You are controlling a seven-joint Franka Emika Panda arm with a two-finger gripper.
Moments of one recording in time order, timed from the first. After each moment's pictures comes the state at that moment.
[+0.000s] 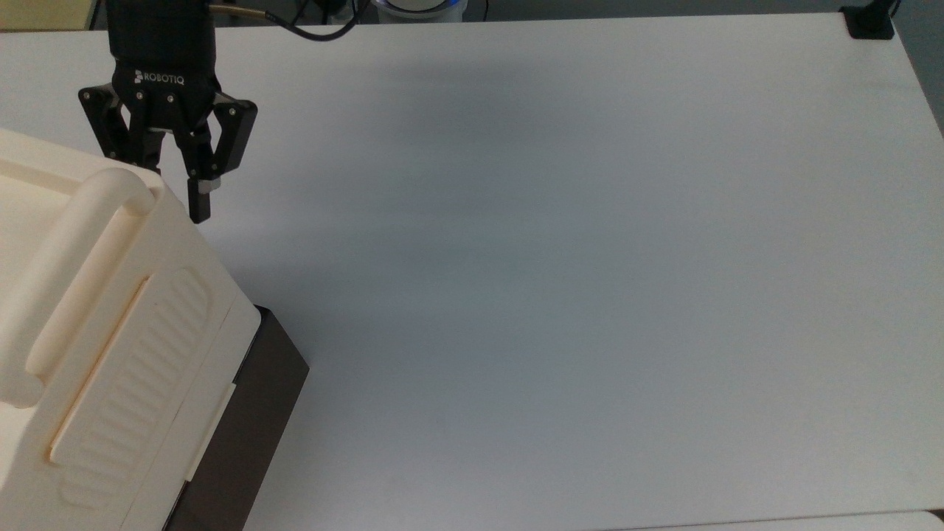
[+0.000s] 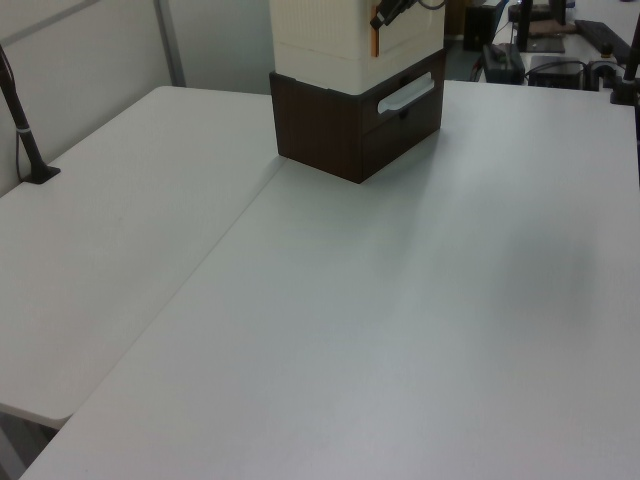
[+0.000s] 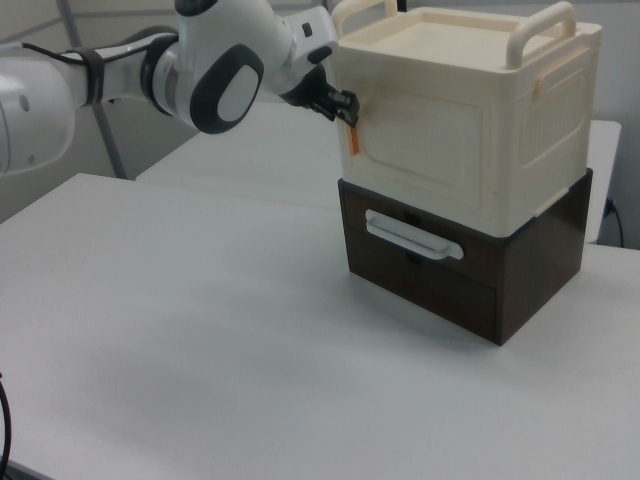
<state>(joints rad) 0.06 0.24 -0.26 -1.57 0.21 2.58 -0.12</state>
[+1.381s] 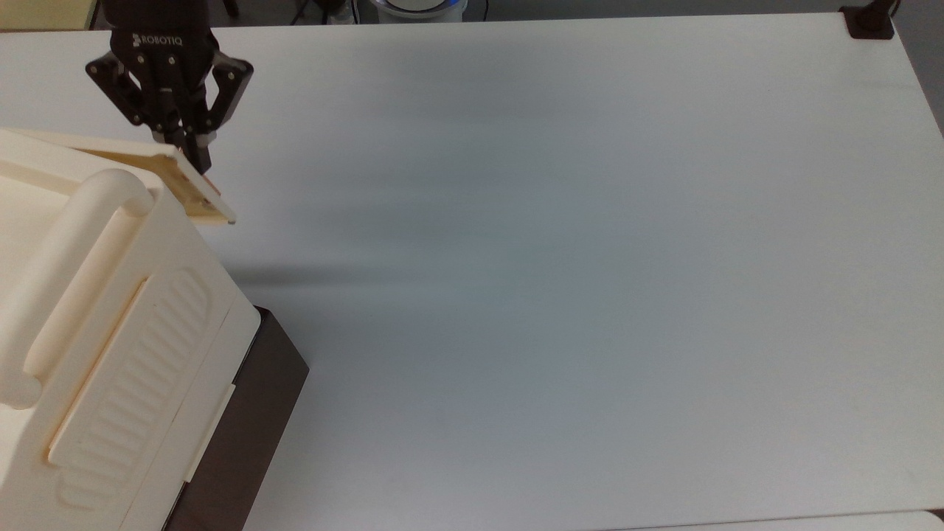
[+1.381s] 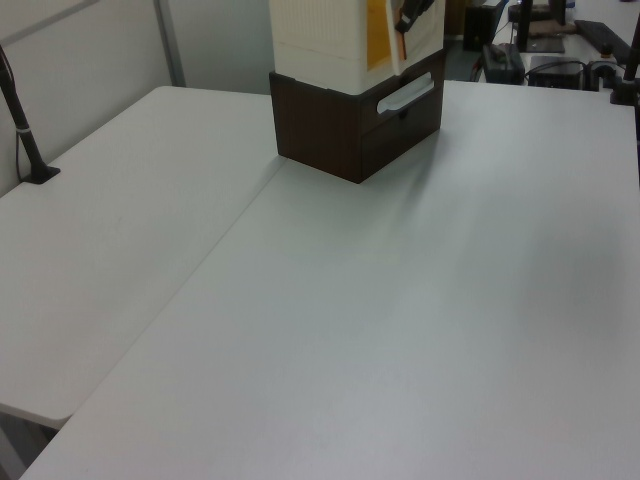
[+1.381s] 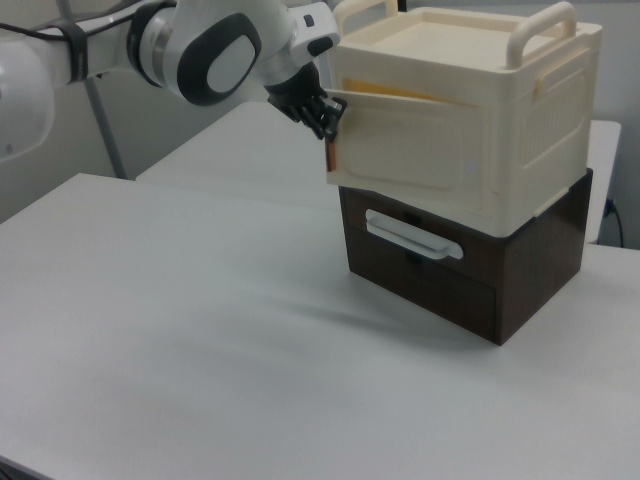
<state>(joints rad) 0.03 0.18 -0.26 -1.52 0.20 2.24 -0.20</state>
